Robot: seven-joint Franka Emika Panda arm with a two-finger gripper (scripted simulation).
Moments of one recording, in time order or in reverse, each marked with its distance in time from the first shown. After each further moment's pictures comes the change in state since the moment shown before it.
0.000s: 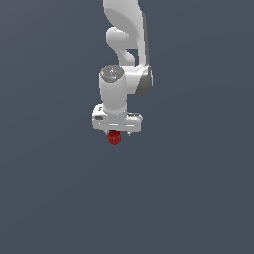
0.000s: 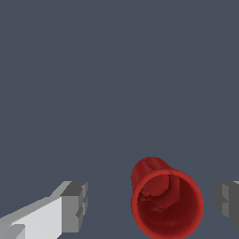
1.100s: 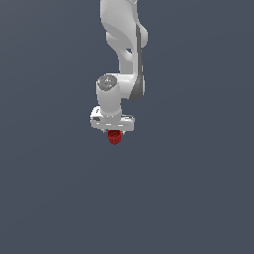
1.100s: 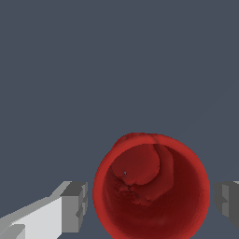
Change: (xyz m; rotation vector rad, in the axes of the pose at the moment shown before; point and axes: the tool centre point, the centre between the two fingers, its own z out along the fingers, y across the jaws) arm -0.042 0.029 0.048 -0.010 -0.025 0.023
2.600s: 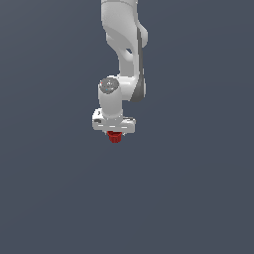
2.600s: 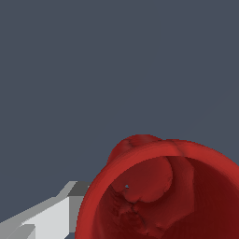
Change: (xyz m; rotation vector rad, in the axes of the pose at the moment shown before) arm 0.003 -0.006 0.009 0.000 -0.002 0.000
